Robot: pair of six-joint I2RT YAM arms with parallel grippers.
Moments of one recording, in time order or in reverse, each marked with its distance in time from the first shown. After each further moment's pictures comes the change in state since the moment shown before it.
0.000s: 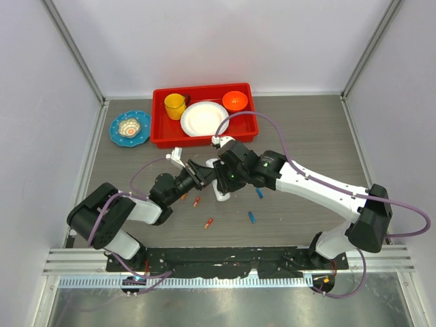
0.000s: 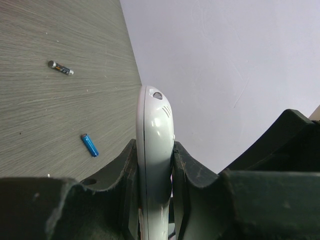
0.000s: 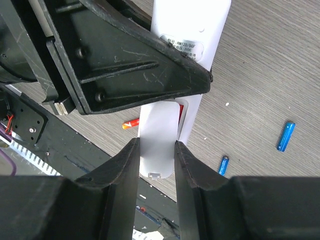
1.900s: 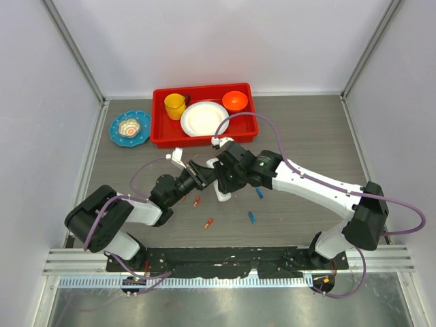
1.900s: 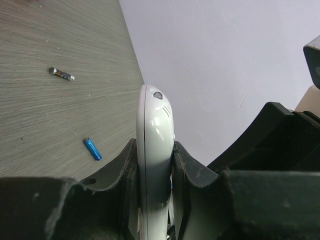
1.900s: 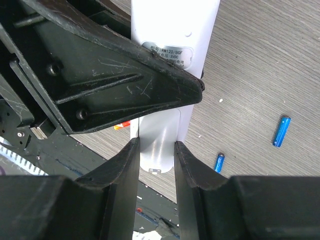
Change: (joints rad) left arm -0.039 -0.029 -0.002 -0.016 -0.043 0.051; right arm -0.012 0.035 0.005 -0.015 0.032 0.011
